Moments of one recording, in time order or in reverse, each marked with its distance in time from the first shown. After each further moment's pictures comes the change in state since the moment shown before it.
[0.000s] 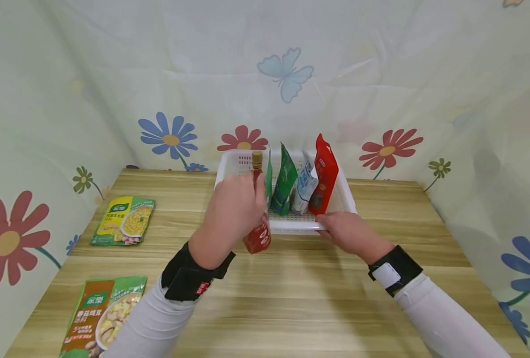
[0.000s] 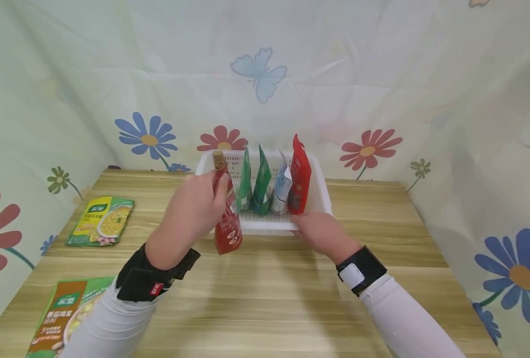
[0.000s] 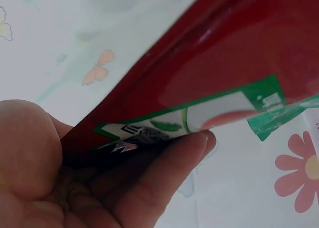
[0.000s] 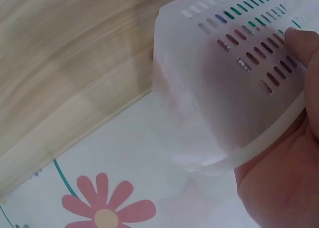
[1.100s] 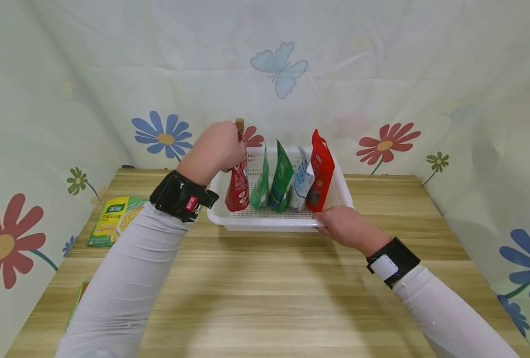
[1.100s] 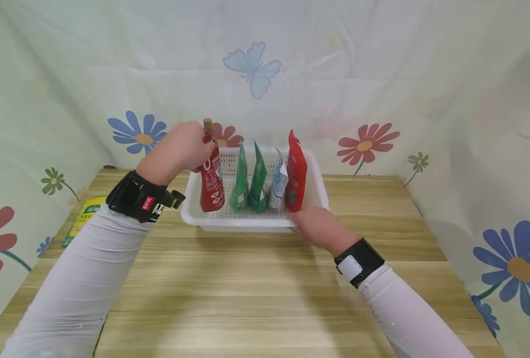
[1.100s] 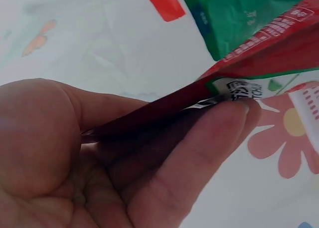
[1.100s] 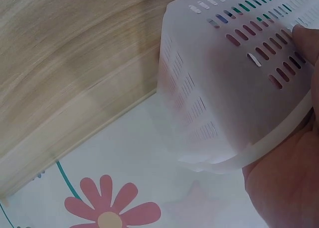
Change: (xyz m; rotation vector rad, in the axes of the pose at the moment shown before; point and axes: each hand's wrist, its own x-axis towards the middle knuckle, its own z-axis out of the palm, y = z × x) left_hand 0.107 -0.032 -0.028 0.076 -0.382 -0.189; right_hand 0.005 0.010 -0.003 0.025 -0.061 -0.020
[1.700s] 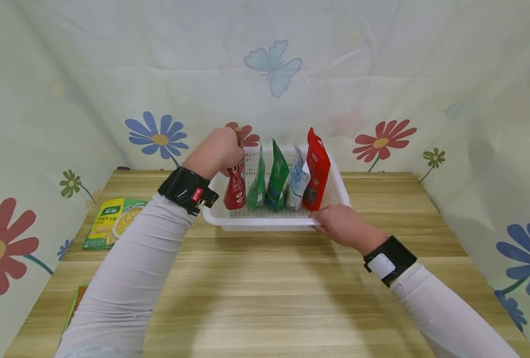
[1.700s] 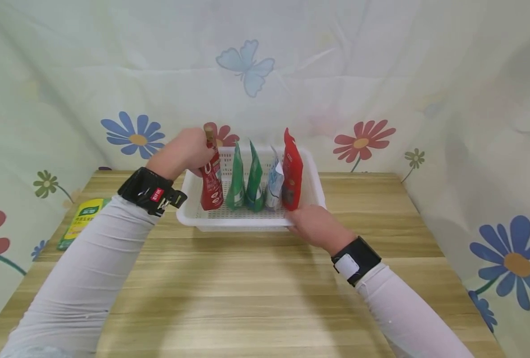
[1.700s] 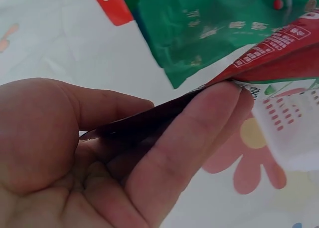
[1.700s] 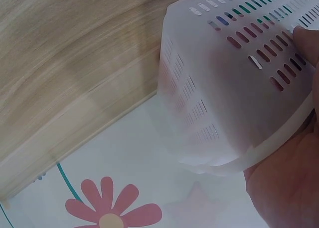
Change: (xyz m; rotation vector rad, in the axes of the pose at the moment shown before) left_hand 0.032 -0.008 0.018 -0.022 -0.143 -0.073; right_hand 0.000 -0.004 0.002 -0.030 0.023 0.004
